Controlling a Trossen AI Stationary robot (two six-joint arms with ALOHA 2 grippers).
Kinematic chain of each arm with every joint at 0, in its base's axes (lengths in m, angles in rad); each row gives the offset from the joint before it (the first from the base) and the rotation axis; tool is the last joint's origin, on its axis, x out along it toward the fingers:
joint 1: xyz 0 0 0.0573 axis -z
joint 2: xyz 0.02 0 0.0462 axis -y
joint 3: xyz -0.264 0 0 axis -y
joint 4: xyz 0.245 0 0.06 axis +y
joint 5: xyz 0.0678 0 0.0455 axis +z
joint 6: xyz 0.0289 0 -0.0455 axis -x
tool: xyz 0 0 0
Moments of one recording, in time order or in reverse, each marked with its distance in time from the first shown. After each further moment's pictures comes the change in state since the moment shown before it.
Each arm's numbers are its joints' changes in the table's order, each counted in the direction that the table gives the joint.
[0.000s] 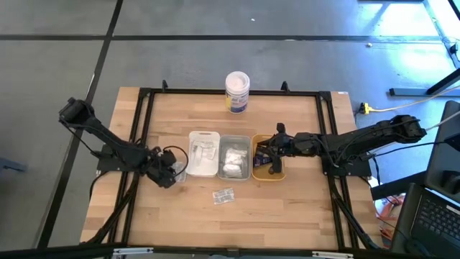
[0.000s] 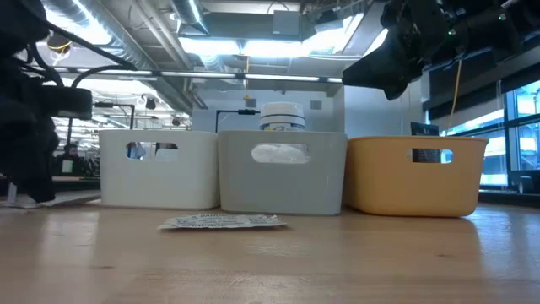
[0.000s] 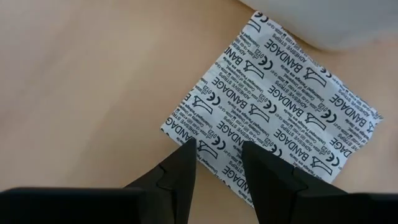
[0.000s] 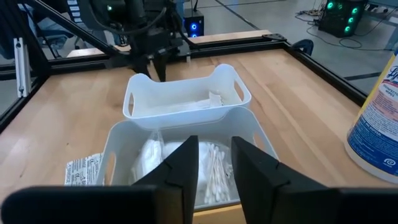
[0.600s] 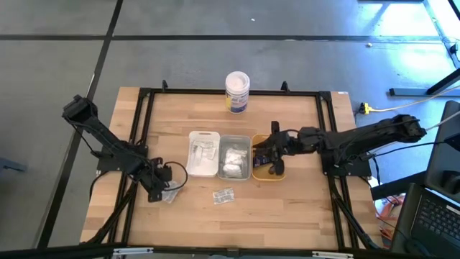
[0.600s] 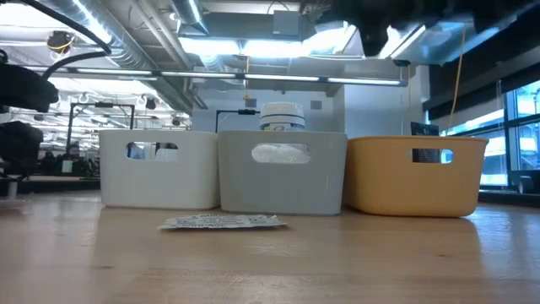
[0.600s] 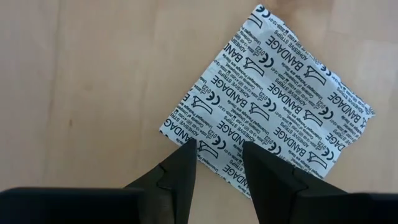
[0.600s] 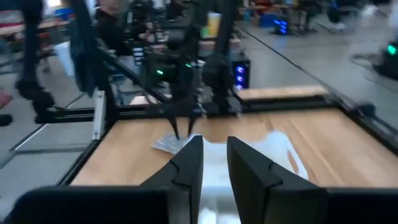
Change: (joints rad) left arm 0.172 -0.005 0.064 0.003 -0.211 -0.218; right arm -0.009 0.000 0.132 -0.058 0.176 0.033
